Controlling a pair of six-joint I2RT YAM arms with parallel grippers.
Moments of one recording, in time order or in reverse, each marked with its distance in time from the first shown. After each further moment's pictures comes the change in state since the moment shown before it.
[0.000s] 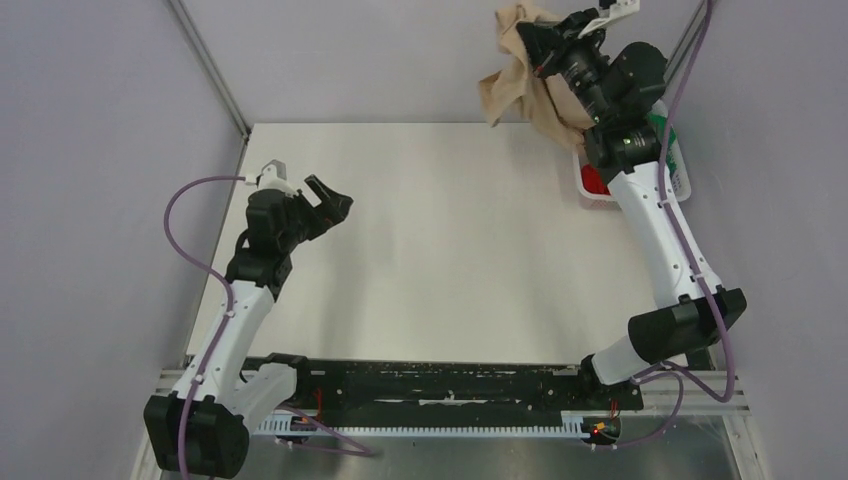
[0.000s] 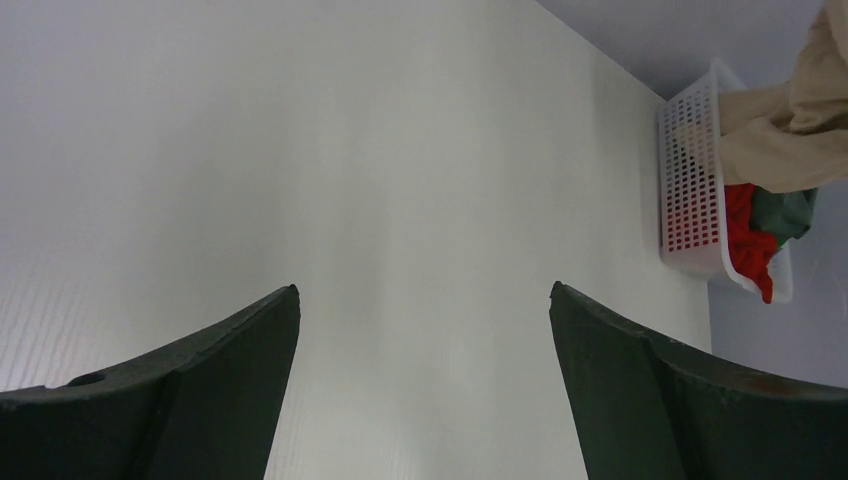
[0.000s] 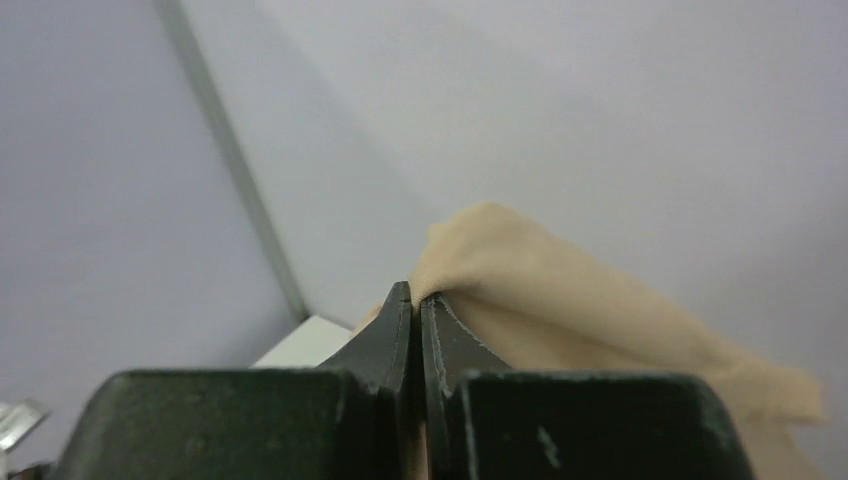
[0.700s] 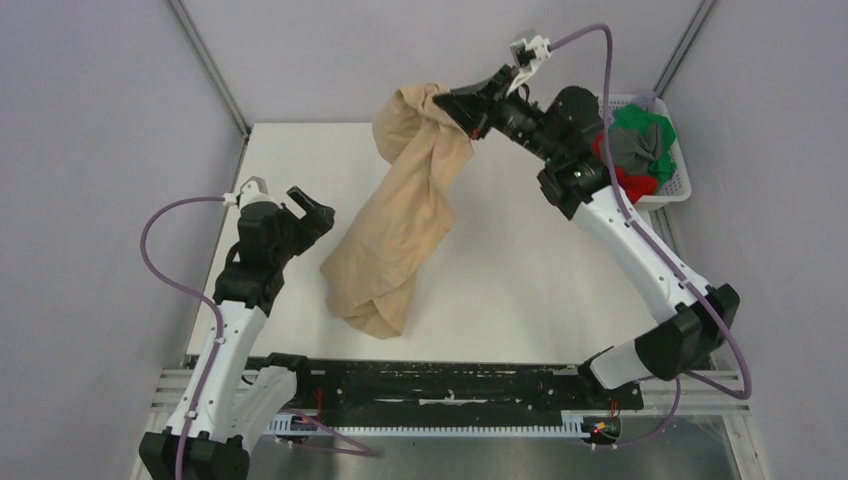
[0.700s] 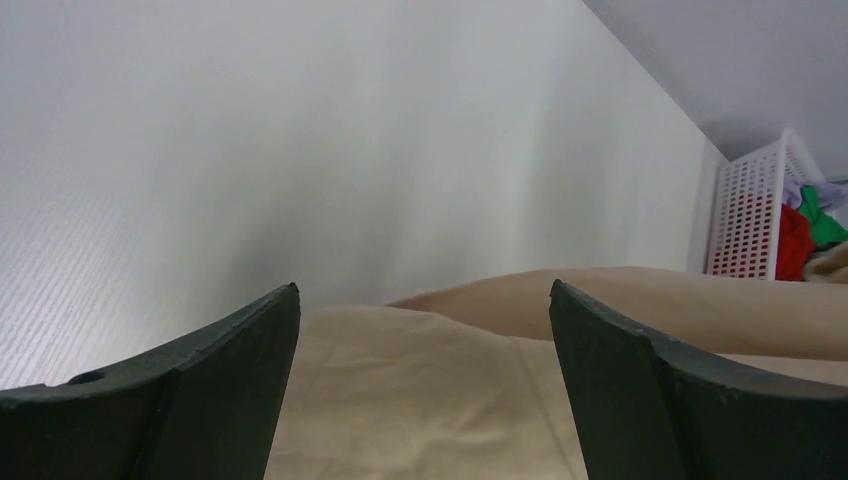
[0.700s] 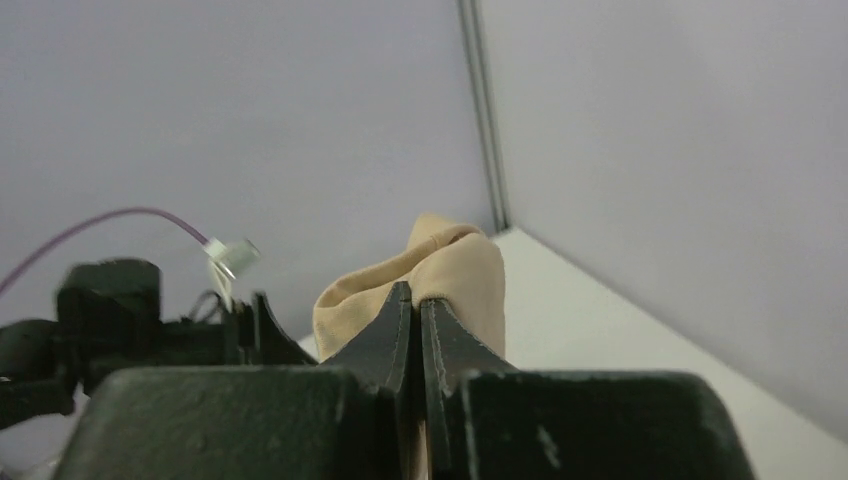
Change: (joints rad) left arm 0.000 -0.148 0.014 -0.229 -0.194 -0.074; right arm 0.304 -0.008 -0.111 0.138 -0.293 0.102
